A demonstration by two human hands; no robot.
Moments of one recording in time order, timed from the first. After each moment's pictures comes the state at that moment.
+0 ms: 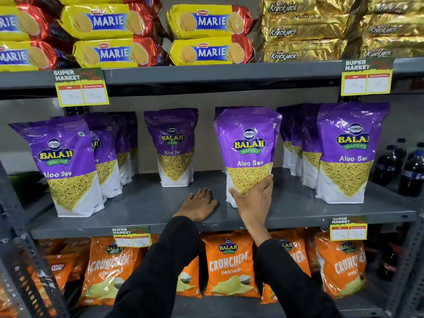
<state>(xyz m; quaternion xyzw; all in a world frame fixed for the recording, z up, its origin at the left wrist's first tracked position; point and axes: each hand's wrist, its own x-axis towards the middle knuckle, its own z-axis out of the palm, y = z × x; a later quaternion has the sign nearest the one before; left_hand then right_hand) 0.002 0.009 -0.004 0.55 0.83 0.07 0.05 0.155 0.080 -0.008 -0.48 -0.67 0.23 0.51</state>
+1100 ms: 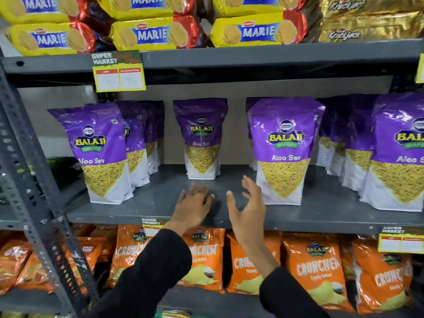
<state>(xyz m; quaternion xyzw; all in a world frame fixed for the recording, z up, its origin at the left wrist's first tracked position) -0.038 -0.084 -0.006 0.49 0.84 0.22 -0.02 0.103 -0.012 -0.027 -0.24 -0.69 0.33 0.60</state>
